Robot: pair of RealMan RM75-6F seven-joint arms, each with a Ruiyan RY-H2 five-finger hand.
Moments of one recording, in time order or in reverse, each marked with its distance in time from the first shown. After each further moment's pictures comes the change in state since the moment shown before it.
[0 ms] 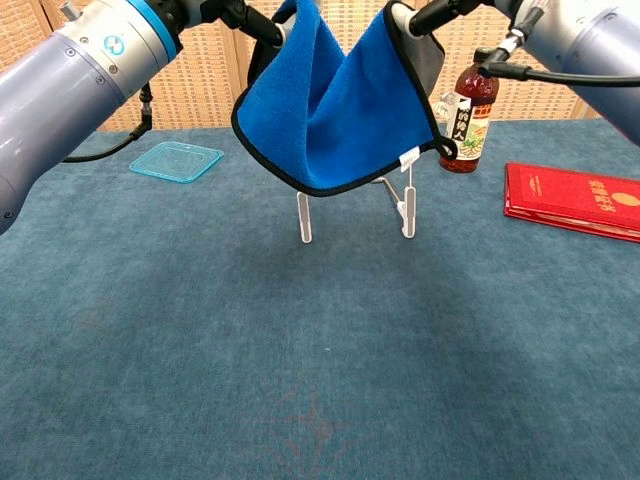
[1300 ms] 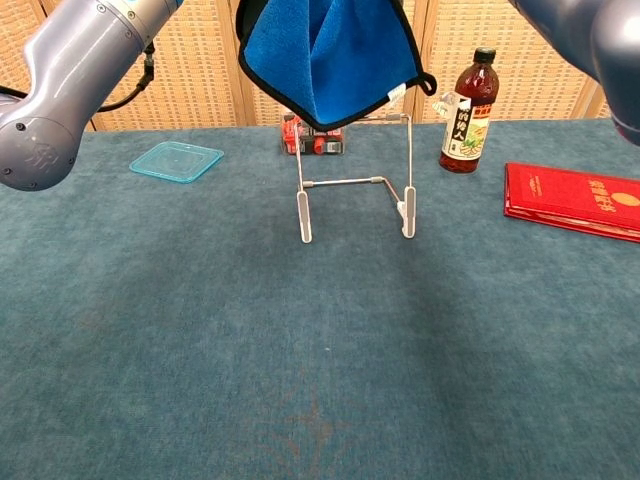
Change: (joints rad) left arm -0.121 -0.092 -0.056 0.350 -0.050 0.029 -0.233; right arm 0.161 -0.014 0.110 0.179 0.156 -0.051 0.016
